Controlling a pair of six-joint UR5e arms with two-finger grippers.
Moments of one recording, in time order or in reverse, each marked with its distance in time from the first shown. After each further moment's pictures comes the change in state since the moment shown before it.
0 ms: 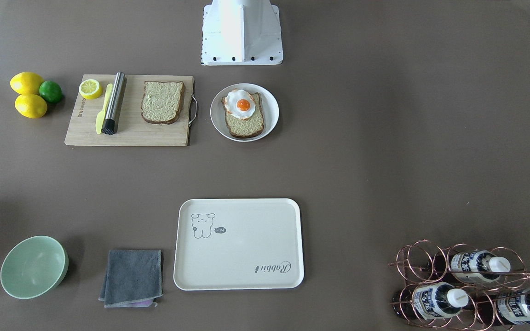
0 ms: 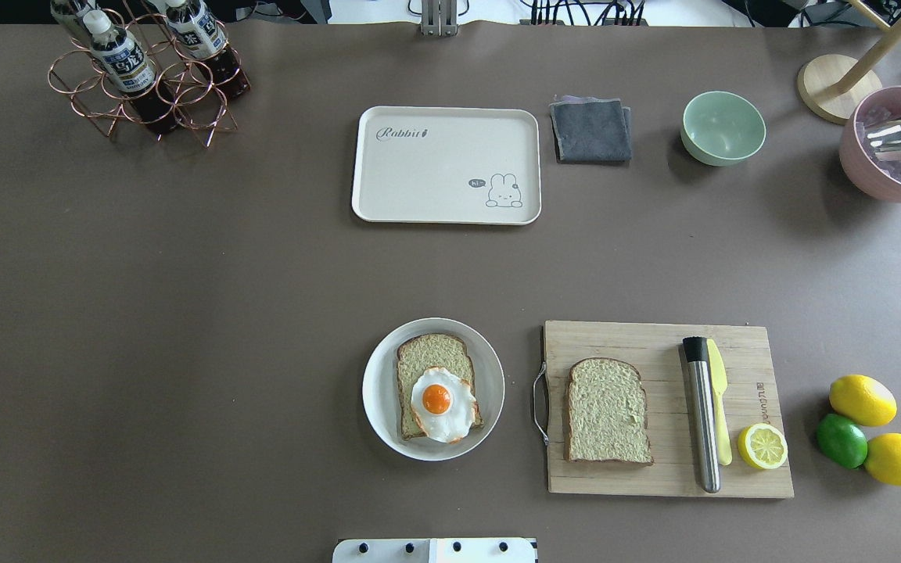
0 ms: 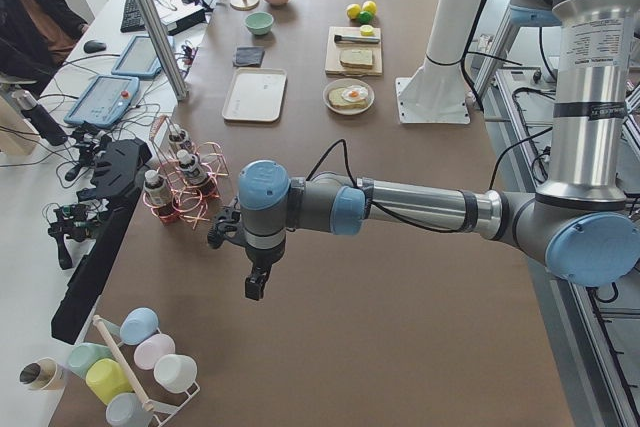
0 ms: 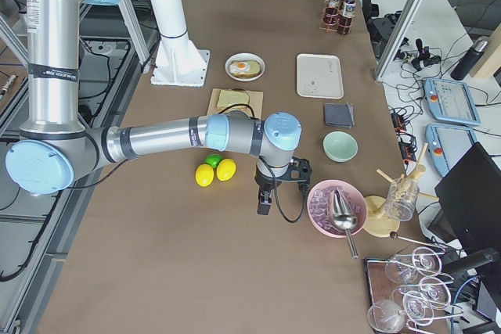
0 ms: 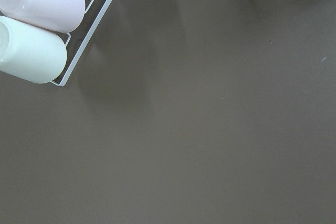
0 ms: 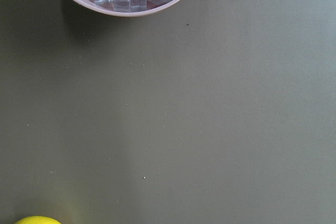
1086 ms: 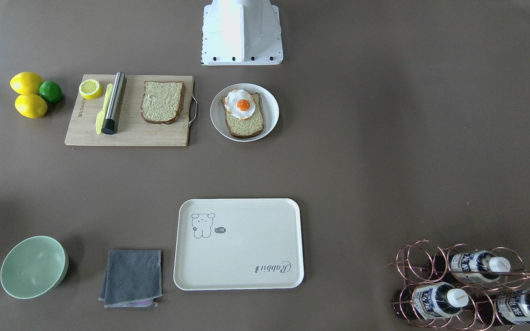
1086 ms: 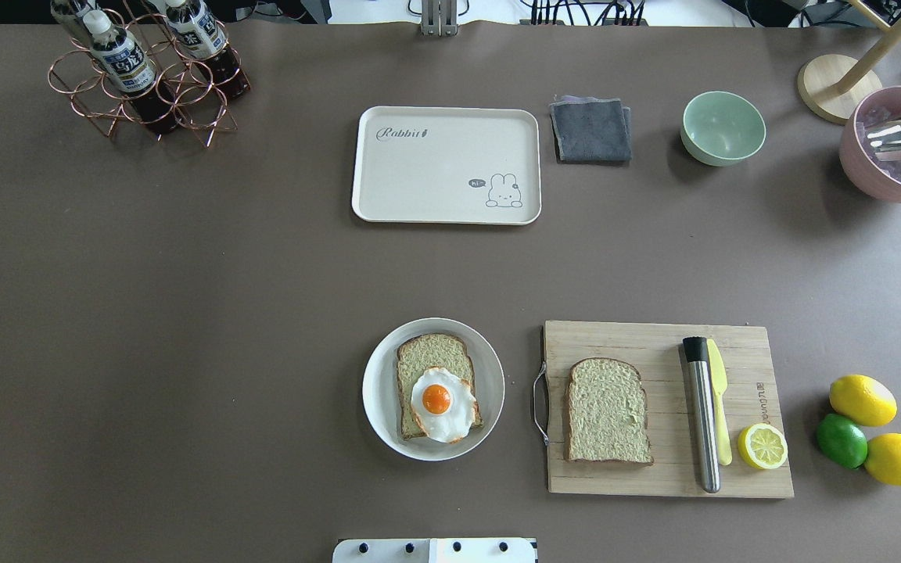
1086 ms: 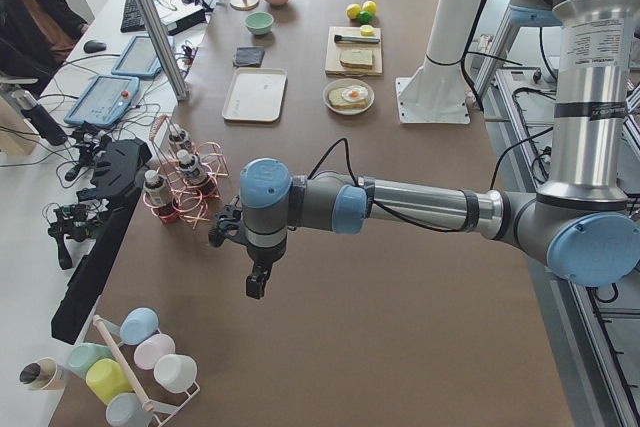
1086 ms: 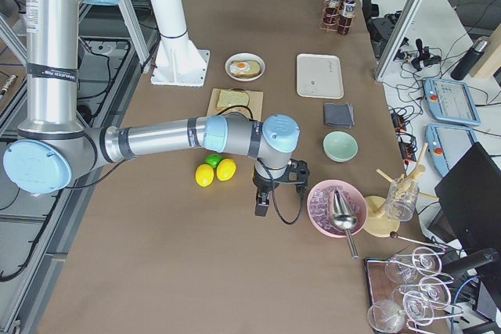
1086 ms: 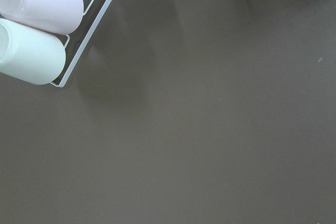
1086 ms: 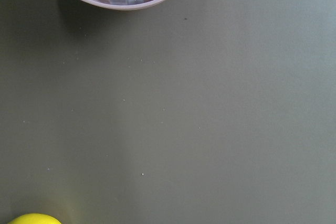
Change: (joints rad) left arm 0.000 0.005 -0.010 0.003 0.000 -0.002; right arm -0.002 -0.011 0.000 0.001 0.000 0.001
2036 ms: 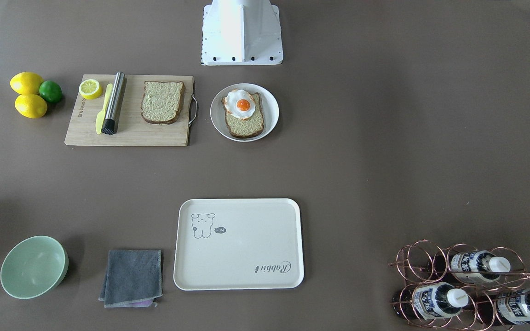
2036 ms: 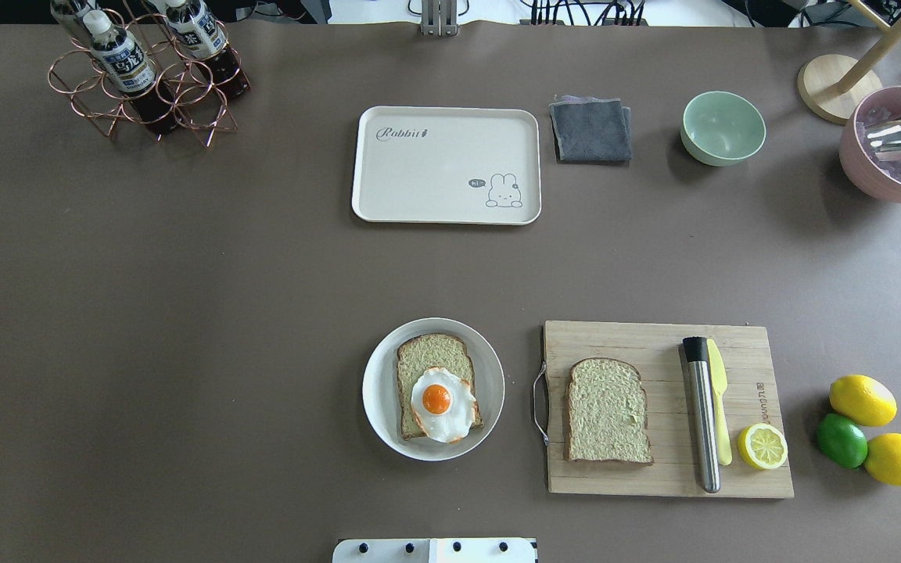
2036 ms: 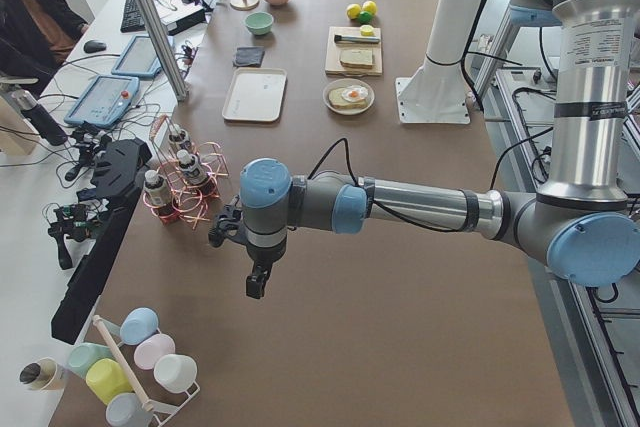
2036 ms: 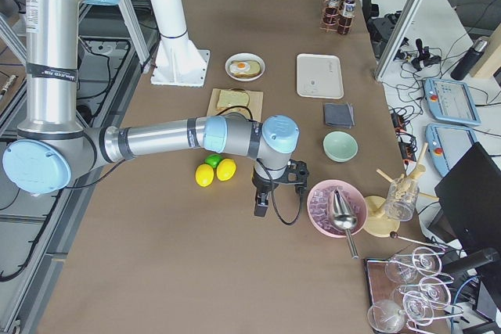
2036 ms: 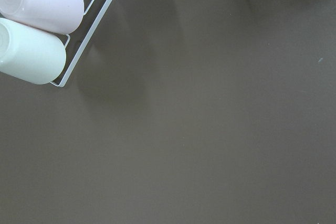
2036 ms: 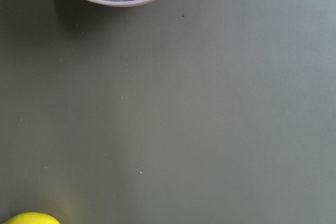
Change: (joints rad) left arm 0.000 0.000 0.000 0.000 0.000 -0.001; right arm -0.001 -0.003 0.000 -0.001 0.001 -0.001
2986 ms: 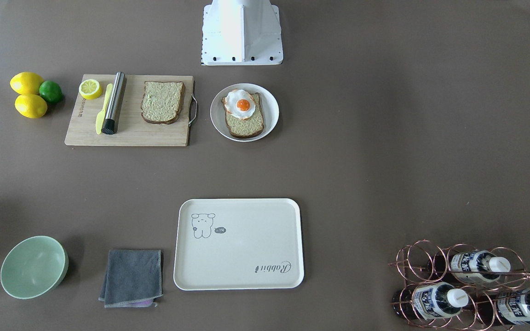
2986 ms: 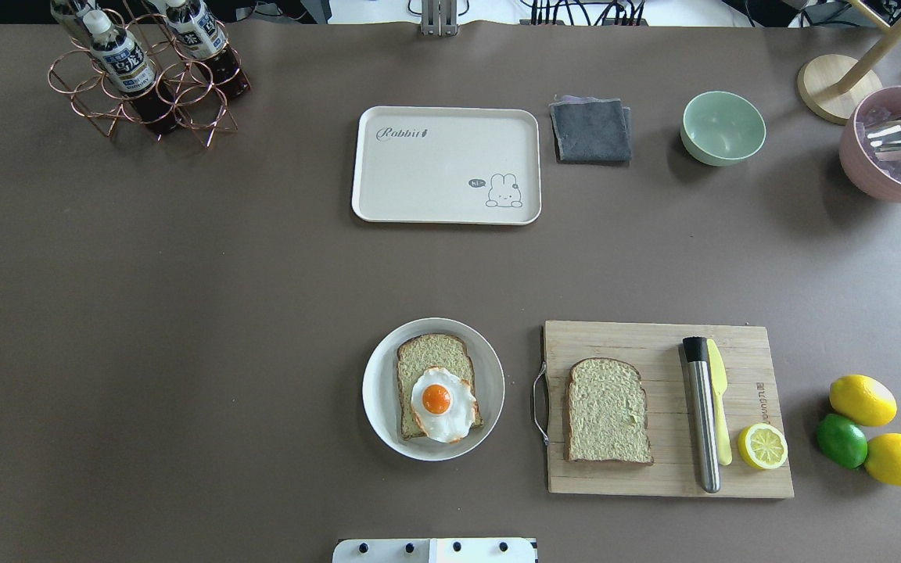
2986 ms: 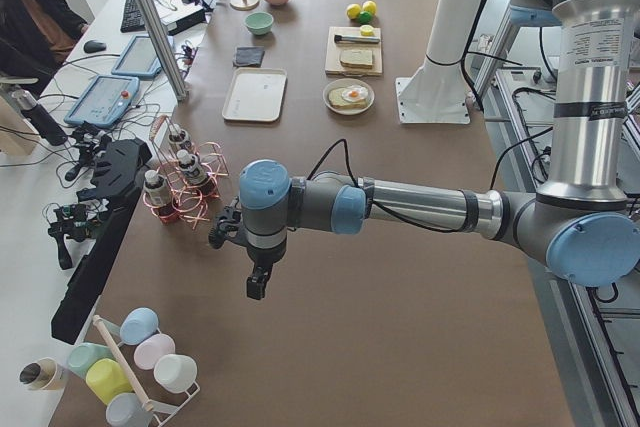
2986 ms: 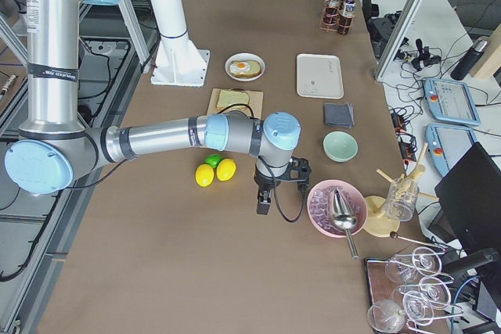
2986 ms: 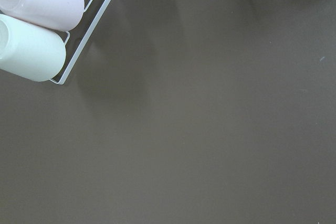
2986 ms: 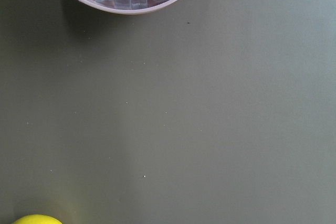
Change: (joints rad) left arm 0.002 -0.001 0.005 0.005 0.000 -0.002; right arm 0.001 0.010 0.005 0.002 -0.002 0.000
